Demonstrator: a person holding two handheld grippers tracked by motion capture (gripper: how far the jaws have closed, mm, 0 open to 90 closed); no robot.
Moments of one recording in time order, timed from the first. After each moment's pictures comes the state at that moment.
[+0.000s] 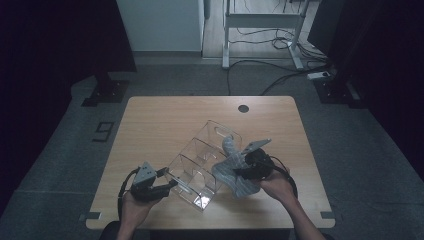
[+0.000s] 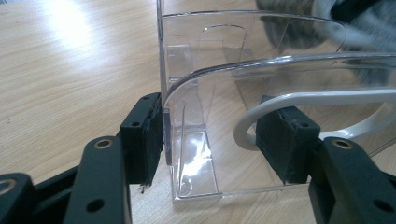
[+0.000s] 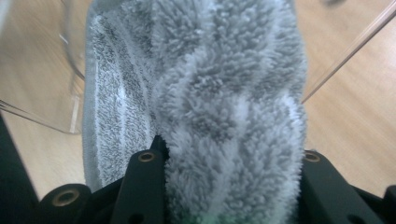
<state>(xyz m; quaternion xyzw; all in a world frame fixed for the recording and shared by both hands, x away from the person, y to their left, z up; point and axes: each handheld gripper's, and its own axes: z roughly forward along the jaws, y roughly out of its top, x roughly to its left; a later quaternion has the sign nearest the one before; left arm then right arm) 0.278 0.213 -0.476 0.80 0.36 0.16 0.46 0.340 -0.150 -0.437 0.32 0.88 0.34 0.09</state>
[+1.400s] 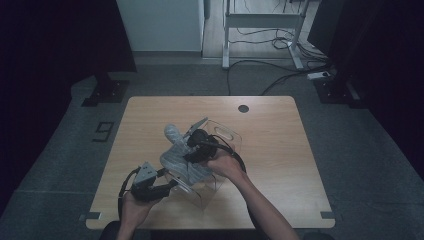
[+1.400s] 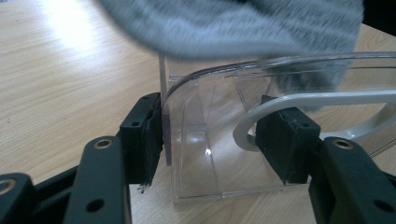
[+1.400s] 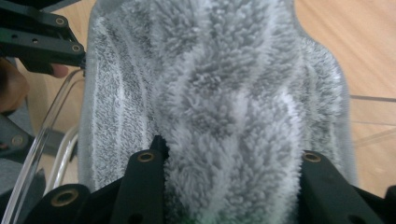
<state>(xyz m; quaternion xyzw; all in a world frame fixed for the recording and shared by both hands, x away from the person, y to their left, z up) 0.279 0.212 -0.475 0.80 0.36 0.16 0.45 0.383 0.004 -0.403 0.24 0.91 0.33 0.06</state>
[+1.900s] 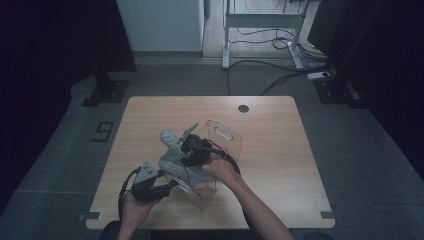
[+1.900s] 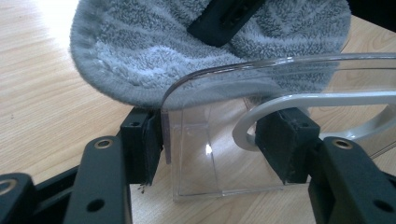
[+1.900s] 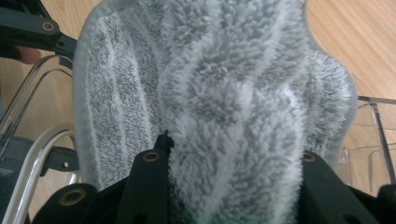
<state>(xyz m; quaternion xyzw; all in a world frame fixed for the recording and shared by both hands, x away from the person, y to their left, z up) 0.277 0.209 -0.473 0.80 0.37 0.17 0.44 0.380 0.021 -0.419 0.23 0.92 0.30 0.08</state>
